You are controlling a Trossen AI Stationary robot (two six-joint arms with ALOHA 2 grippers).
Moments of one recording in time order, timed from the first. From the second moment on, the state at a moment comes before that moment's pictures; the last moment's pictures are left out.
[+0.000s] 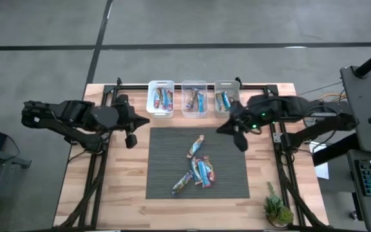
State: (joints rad) left arm -0.21 0.99 1.30 -0.87 -0.47 -0.23; right arm 0.07 1.19 1.37 -0.73 -0.04 0.35
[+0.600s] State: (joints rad) left arm -0.21 1.02 1.30 -0.68 -0.45 -0.22; right arm 0.12 0.98 1.25 -0.79 0.07 0.36
